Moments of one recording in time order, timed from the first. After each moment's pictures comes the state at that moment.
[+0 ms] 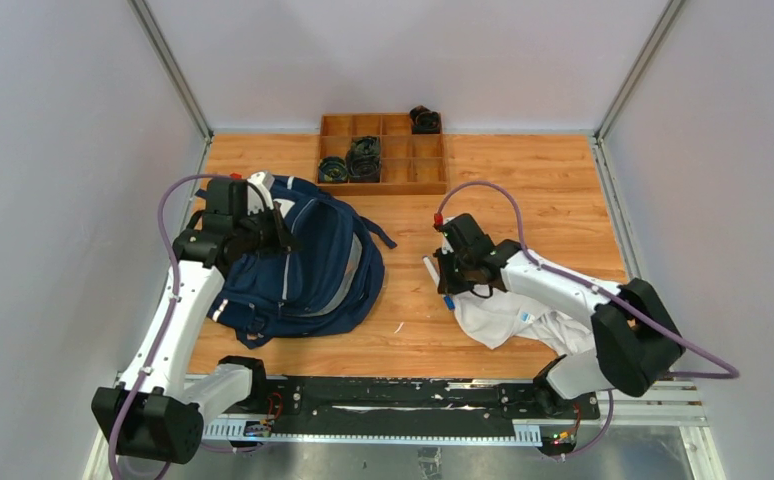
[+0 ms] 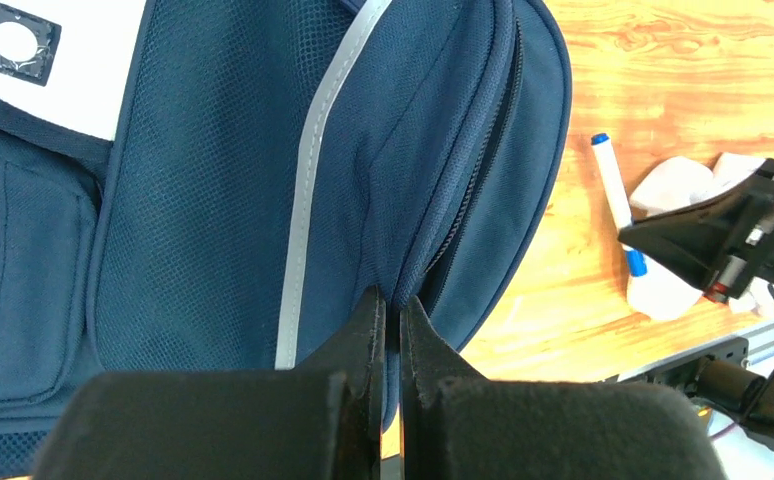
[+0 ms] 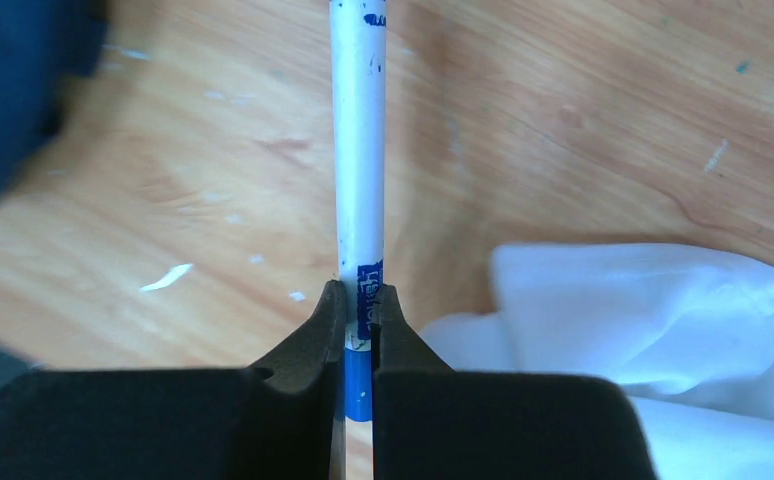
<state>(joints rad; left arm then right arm) -0.10 1.04 1.01 -0.77 0.32 -0.32 0.67 1.43 0.83 -0.43 -0.03 0.30</state>
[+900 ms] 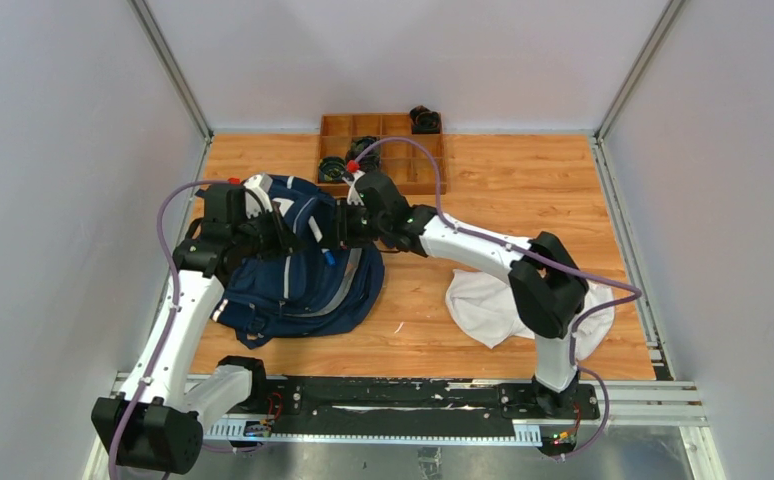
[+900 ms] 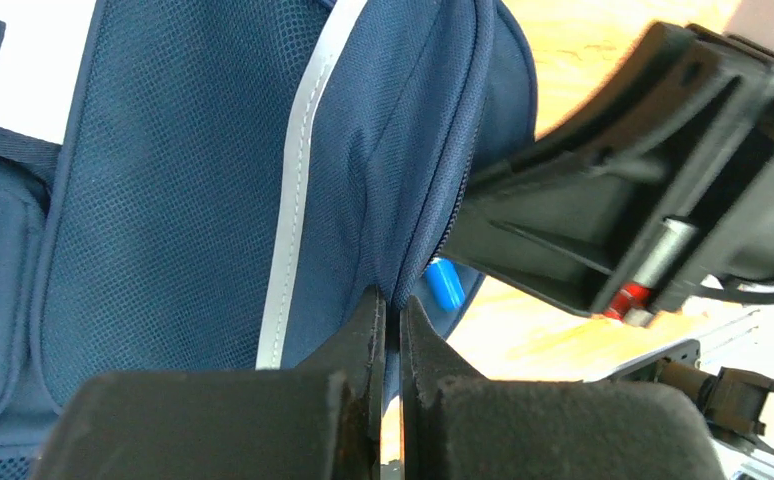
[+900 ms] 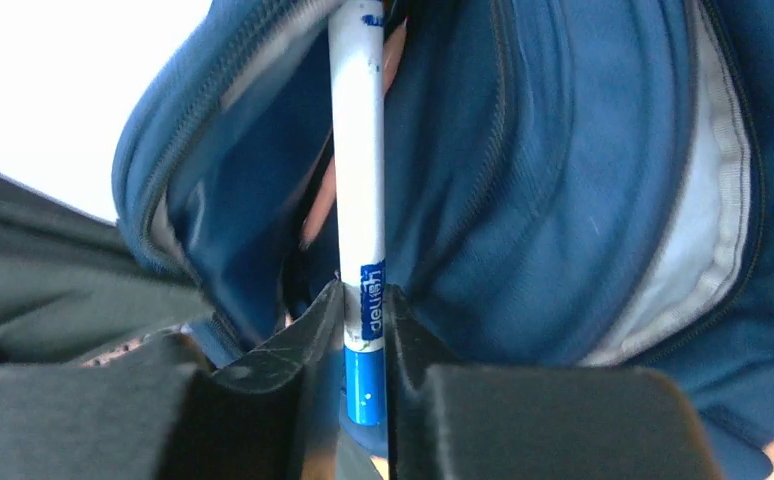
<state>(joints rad) -0.10 0.99 0.96 -0.70 0.37 -0.39 0.89 1.86 1.45 -0.09 -0.32 0.70</state>
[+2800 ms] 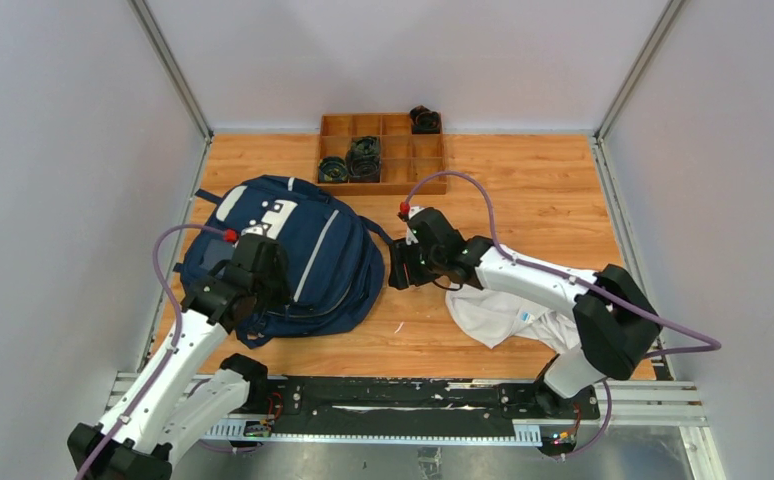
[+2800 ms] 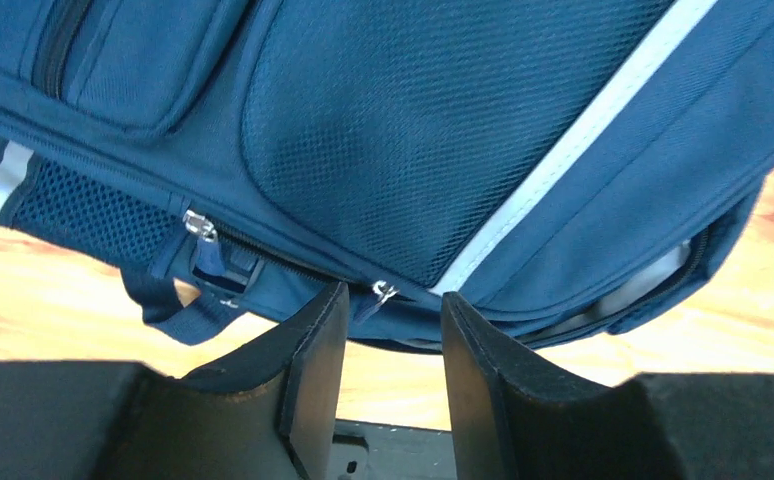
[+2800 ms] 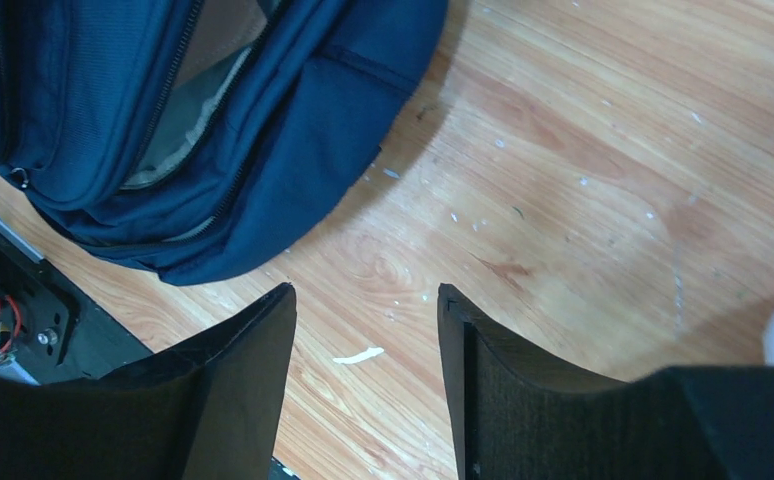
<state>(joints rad) -0.37 0.78 0.75 -0.92 -0.21 -0.60 0.82 1.50 0.97 -0.28 -0.09 0.44</state>
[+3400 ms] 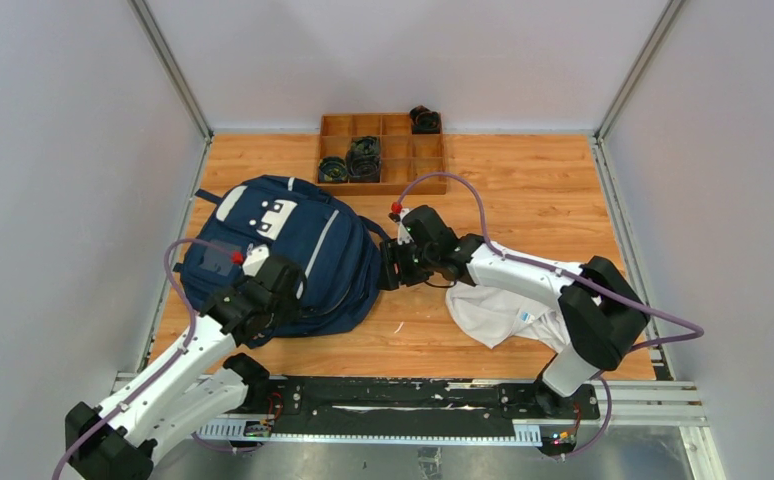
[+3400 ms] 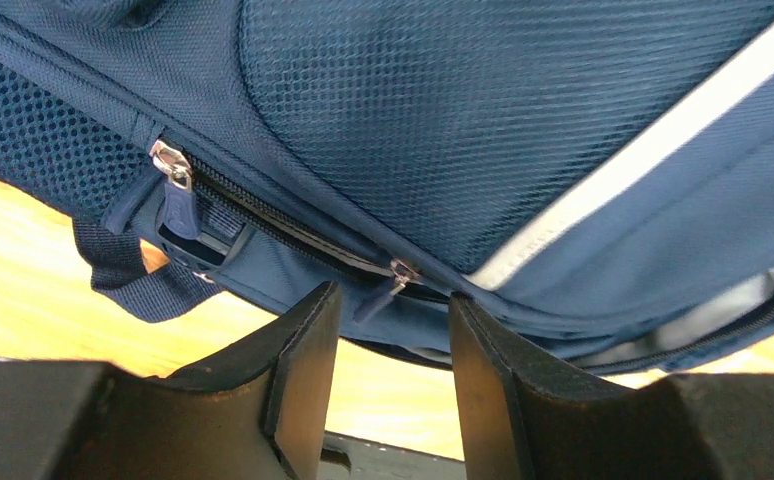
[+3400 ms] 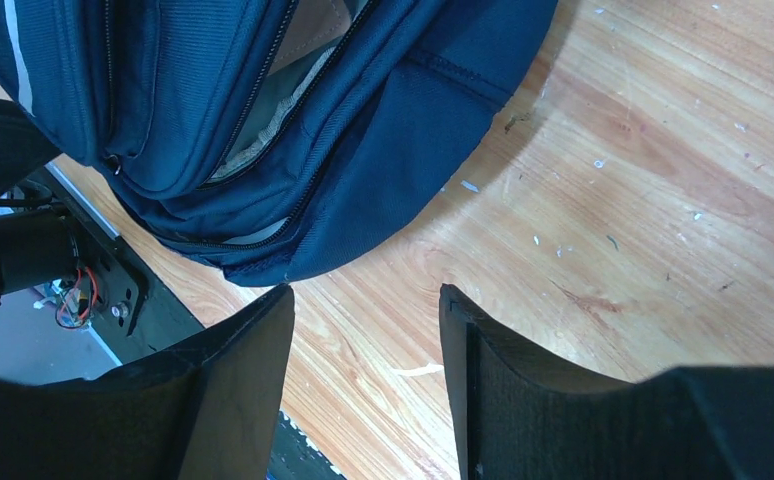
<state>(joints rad) -0.56 0.78 0.61 -0.92 -0.37 -0.90 0.82 1.58 1.01 -0.22 -0.25 0.48</state>
